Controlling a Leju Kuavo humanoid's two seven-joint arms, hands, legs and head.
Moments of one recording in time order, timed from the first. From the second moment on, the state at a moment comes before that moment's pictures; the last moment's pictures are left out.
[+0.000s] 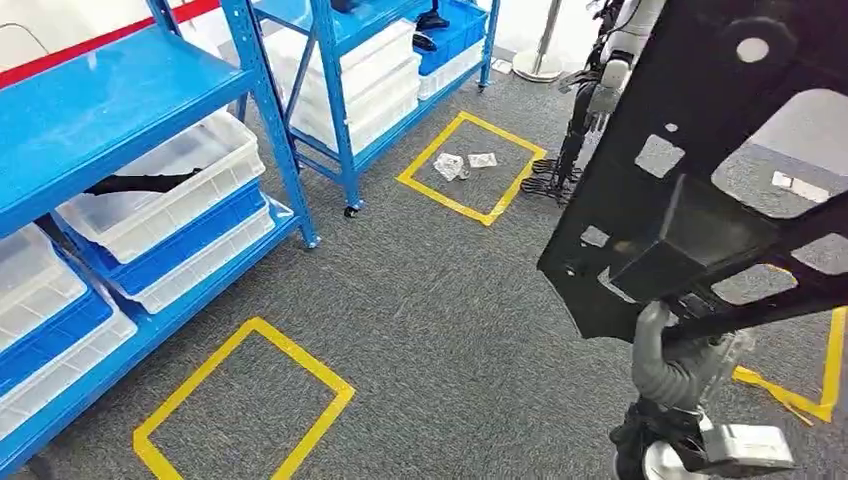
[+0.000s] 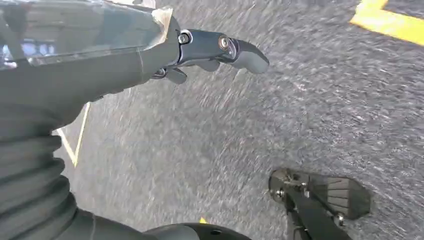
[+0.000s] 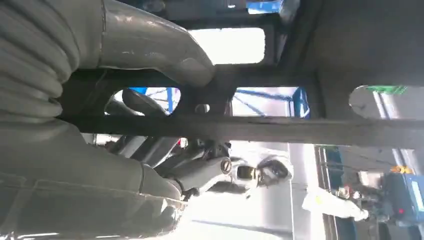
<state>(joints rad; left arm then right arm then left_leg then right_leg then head) -0.09 -0.17 1.14 -0.20 -1.17 0.23 -0.10 0.04 0.05 0.00 -1.78 0.08 -0.24 -0.65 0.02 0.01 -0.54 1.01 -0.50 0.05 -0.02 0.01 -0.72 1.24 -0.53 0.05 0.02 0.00</state>
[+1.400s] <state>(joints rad) -0.08 -0.18 1.12 -0.20 -1.18 0.21 -0.09 0.15 0.04 0.04 -1.87 0.14 -0.28 -0.60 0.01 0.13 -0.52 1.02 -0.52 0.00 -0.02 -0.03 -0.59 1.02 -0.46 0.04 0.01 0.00</state>
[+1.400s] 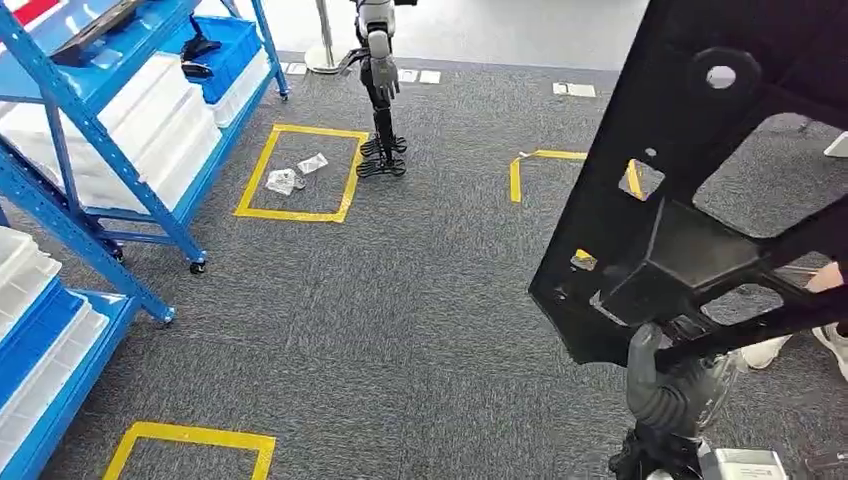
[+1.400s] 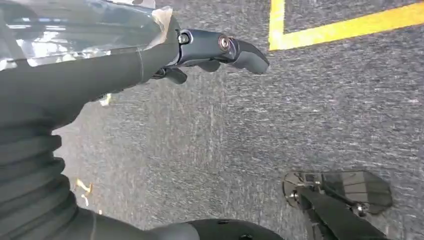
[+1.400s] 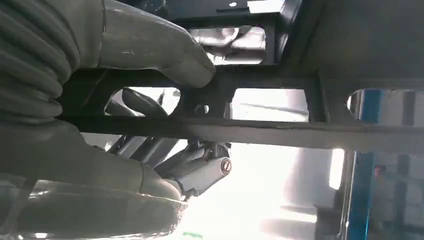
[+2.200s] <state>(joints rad) -0.09 -0.13 1.25 -0.20 -1.10 0.27 -0.05 0.13 0.05 0.04 -1.81 0.04 -0.27 -0.65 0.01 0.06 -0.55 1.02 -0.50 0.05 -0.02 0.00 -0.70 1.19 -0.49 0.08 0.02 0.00</state>
